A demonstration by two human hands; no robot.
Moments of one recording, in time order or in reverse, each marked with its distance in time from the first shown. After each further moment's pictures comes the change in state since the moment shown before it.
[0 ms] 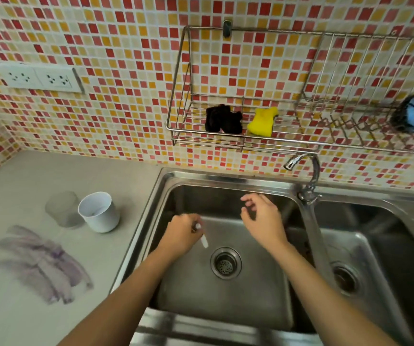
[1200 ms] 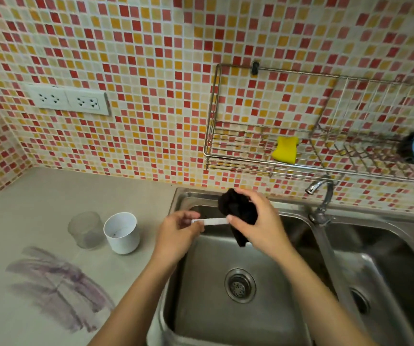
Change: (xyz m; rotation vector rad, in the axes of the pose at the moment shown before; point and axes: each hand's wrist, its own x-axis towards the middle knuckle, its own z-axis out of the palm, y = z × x) left_hand -0.019 -0.017 -0.092 -0.839 0.211 -0.242; right_hand 0.003 -0.118 0.002 0.181 -0.051 -0.131
